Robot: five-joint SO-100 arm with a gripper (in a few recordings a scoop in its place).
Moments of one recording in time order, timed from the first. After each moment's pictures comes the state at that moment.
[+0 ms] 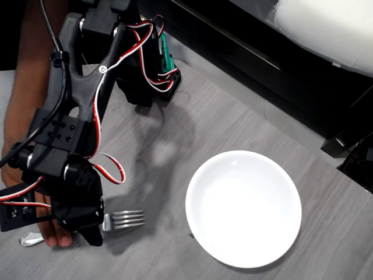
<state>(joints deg) 14.8 81.5 92.6 73.8 -27.2</state>
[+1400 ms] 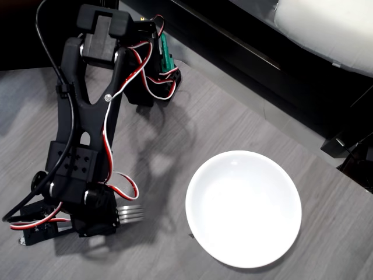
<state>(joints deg) 12.0 70.7 92.1 67.4 -27.2</state>
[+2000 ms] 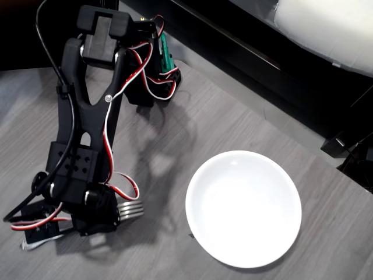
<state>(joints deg) 11.5 74.5 92.0 70.1 -27.0</state>
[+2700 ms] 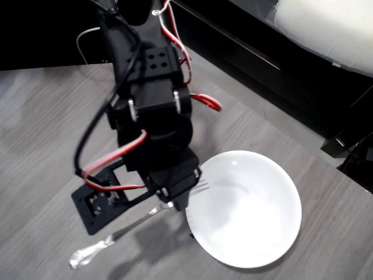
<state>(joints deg) -18.4 97.6 92.0 81.5 -13.0</state>
